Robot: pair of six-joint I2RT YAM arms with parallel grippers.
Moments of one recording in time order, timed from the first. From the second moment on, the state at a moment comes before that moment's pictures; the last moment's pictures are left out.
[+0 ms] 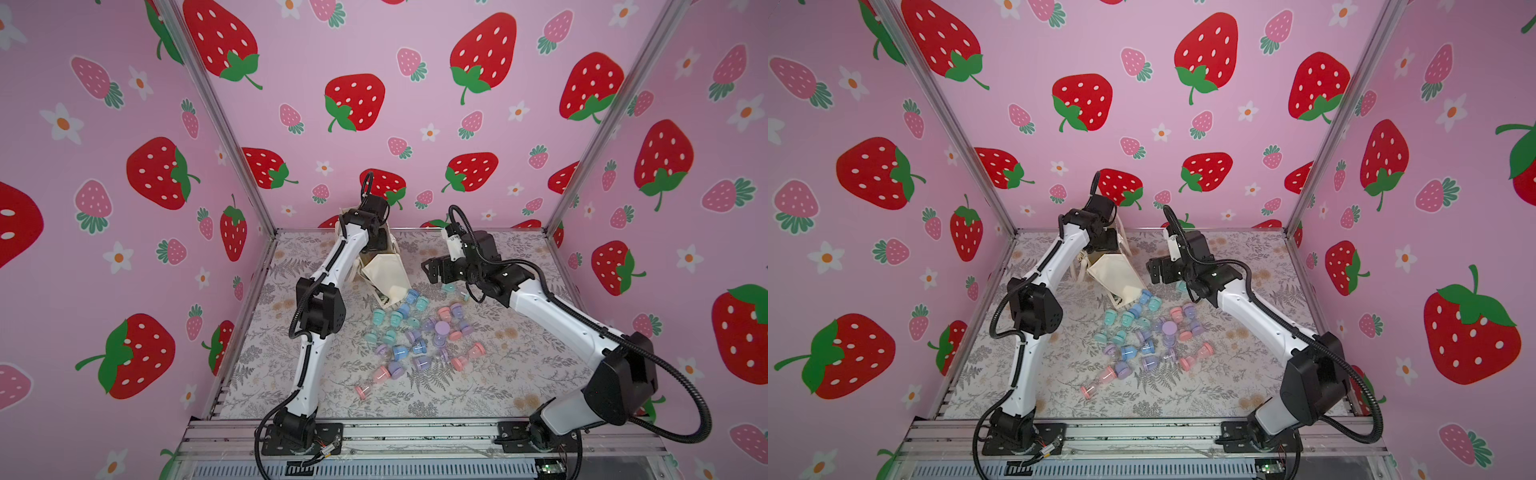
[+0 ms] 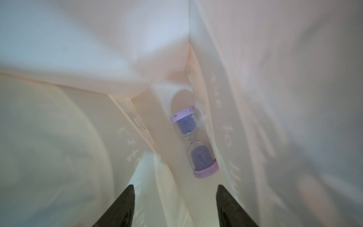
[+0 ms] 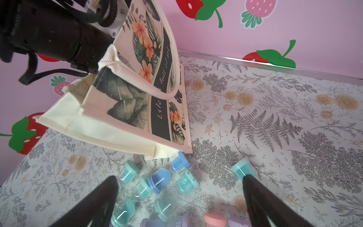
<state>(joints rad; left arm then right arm) -0.34 2.38 2.48 -1.15 -0.19 -0.38 0.66 1.51 1.31 -0.36 -0.07 0.22</state>
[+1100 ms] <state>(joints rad) -0.67 1.37 1.45 -0.90 -0.24 -0.36 0.74 1.29 1.18 -0.63 -0.06 0.23</state>
